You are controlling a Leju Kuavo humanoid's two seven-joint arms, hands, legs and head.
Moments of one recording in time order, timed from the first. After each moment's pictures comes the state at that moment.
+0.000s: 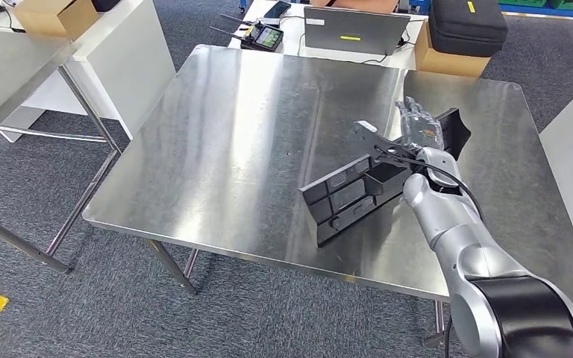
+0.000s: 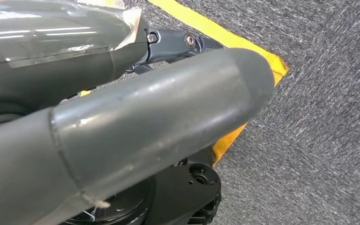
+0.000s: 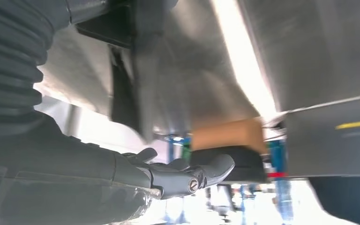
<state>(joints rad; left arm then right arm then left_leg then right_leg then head) -0.11 -0.16 1.17 -0.21 -0.63 -0.08 -0.29 -0.95 -0.10 0.12 -0.54 1.20 -0.19 0.07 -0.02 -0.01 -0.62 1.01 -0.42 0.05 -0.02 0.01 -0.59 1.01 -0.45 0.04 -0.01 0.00</state>
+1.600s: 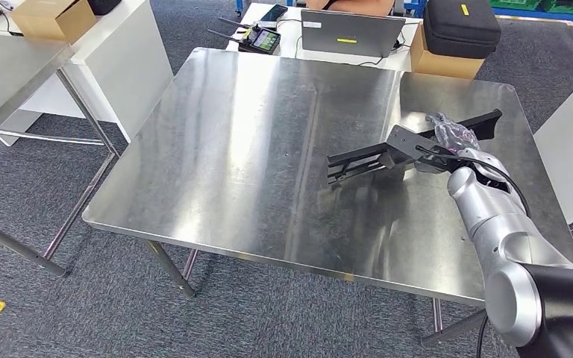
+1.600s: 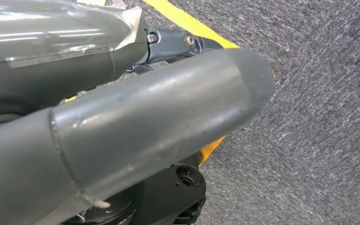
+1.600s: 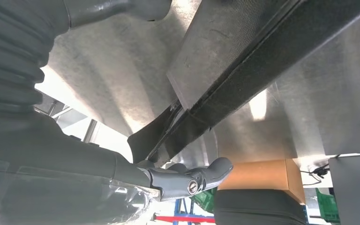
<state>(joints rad) -0.11 -0.16 1.23 -0.21 -0.62 -0.08 -0.33 -1.03 -0.21 -0.03 -0.38 1.24 0.03 -0.09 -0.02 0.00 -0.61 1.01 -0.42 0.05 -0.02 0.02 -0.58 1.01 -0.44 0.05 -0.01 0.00</state>
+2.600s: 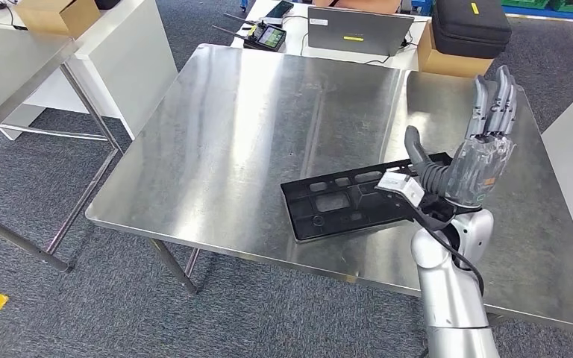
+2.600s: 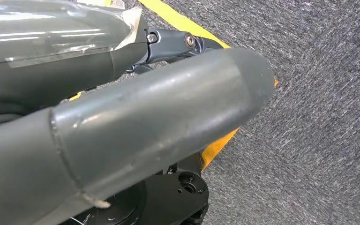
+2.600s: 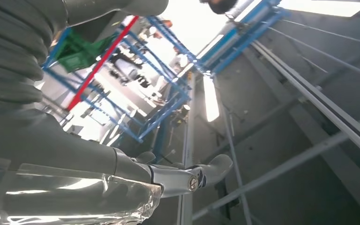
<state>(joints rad) -0.11 -0.16 1.23 -0.21 -0.65 -0.06 -0.34 -0.39 0.02 0.00 -1.55 0.94 -0.69 -0.44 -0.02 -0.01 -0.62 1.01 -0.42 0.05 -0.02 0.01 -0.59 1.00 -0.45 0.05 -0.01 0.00</state>
